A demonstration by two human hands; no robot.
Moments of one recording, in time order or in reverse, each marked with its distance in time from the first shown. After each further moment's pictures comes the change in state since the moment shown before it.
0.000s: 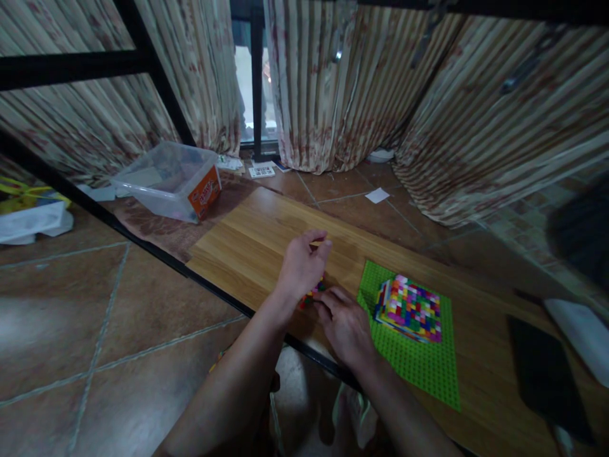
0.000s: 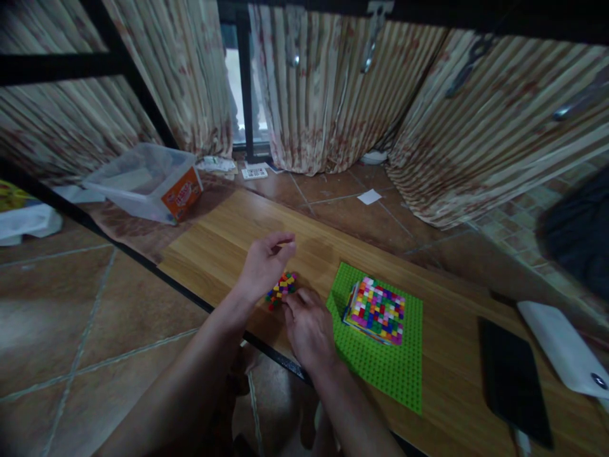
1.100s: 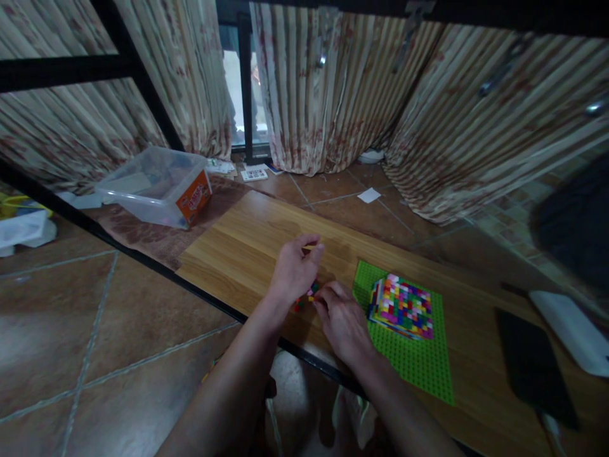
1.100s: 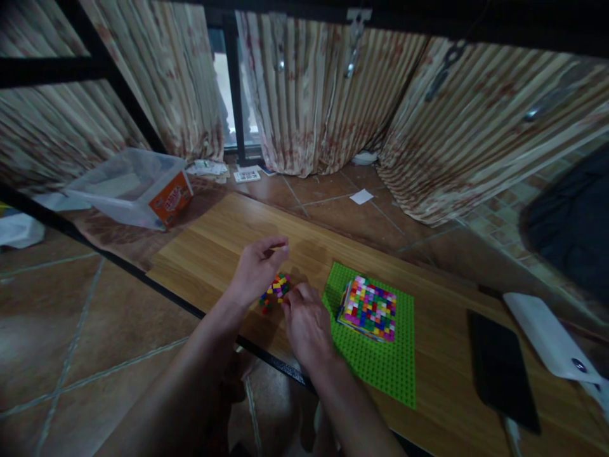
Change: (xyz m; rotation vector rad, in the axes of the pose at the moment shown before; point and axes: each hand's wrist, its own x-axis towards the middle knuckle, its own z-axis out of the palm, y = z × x) left_hand 0.000 -0.004 0.000 0.020 -0.023 0.005; right_hand 0.006 0.002 -0.006 -0.036 -0.026 0.084
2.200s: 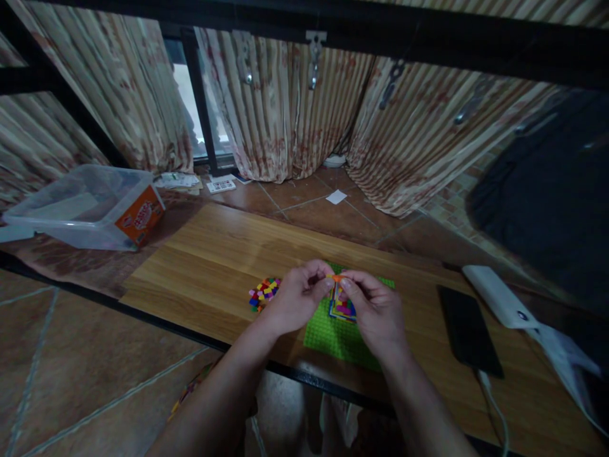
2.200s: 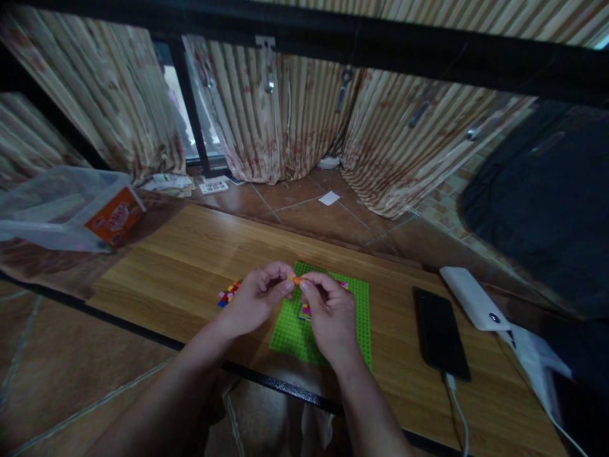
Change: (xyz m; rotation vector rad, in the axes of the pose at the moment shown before) left_hand -0.030 0.027 0.051 -0.303 -0.573 0.104; right_hand -0.019 0.037 -0.081 0.806 0.447 0.364
